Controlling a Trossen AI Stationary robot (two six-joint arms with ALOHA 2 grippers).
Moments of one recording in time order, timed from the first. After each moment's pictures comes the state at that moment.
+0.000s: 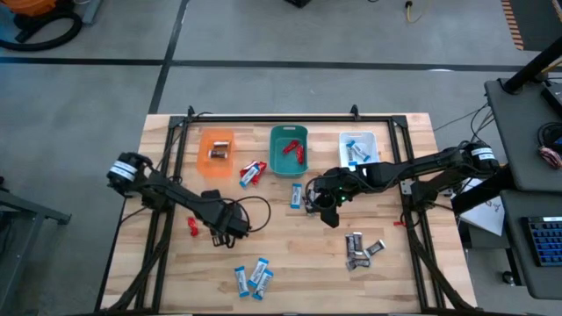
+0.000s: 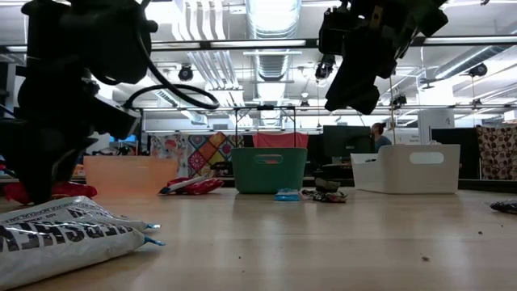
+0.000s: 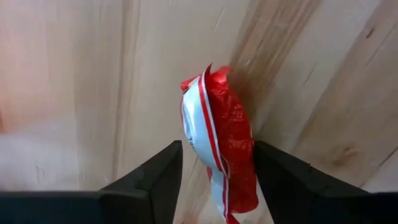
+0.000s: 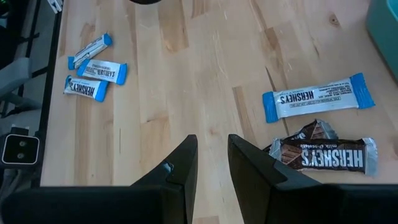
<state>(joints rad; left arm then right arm) -0.37 1.70 0.90 -0.98 -0.14 -0.67 0.04 1.41 0.86 -0.23 -0.19 0.39</state>
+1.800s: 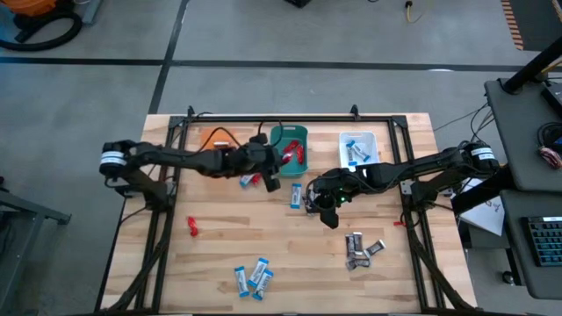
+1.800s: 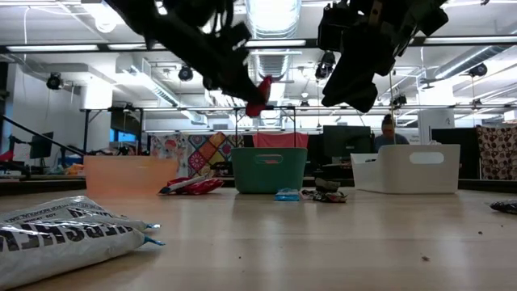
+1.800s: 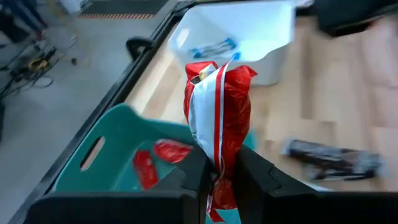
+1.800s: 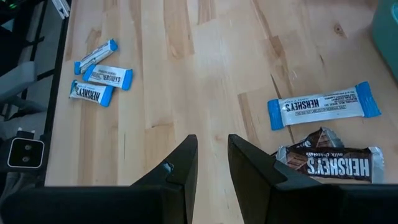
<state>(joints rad) 0.14 1.56 0.98 0.06 -0.26 0.09 0.05 1.41 0.86 -0.20 -0.18 0.39</state>
